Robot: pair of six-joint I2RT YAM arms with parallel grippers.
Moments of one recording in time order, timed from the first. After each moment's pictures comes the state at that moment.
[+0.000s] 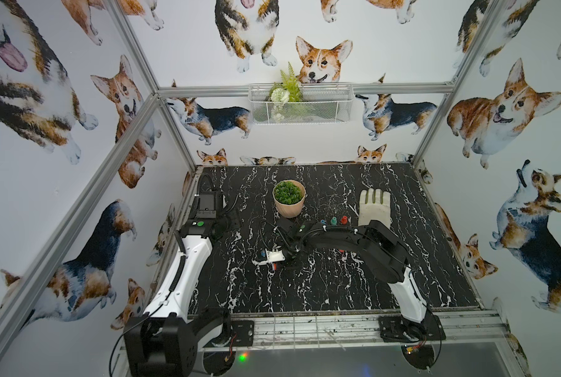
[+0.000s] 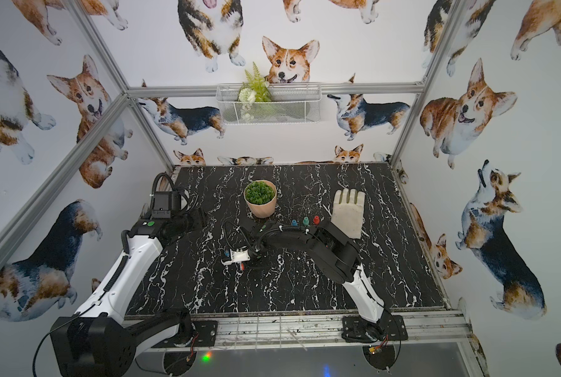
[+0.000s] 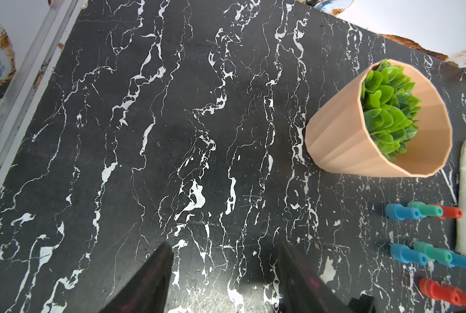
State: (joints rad) left arm -0.06 1.16 0.97 -0.67 0.04 -0.31; right arm 1.05 2.15 1.52 -0.56 -0.35 -0.77
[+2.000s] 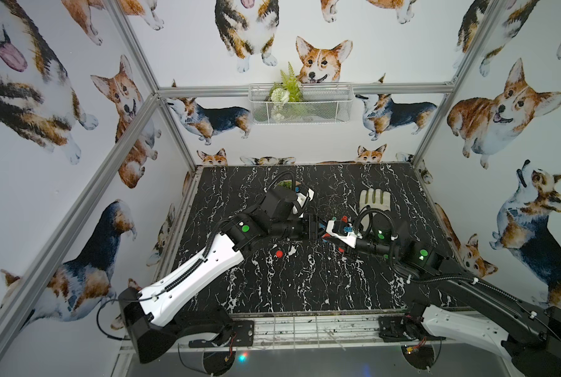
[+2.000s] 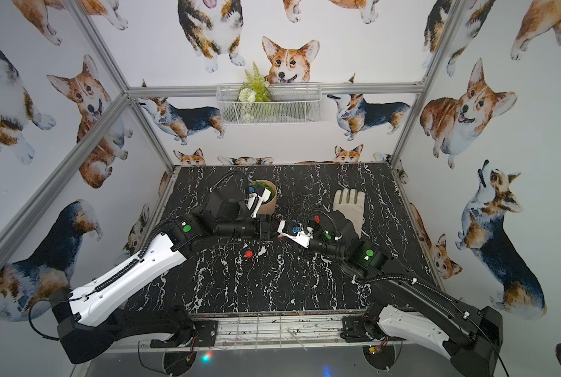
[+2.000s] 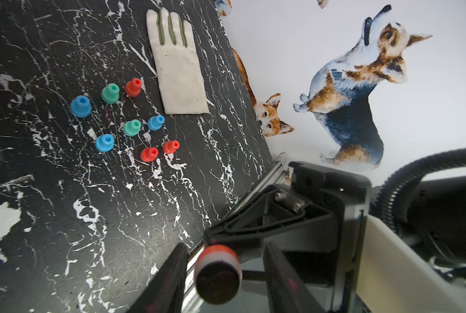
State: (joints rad) left arm -0.87 1.26 1.31 -0.63 0.36 -0.76; right arm 0.88 0.95 0.86 -0.27 -0.24 -0.43
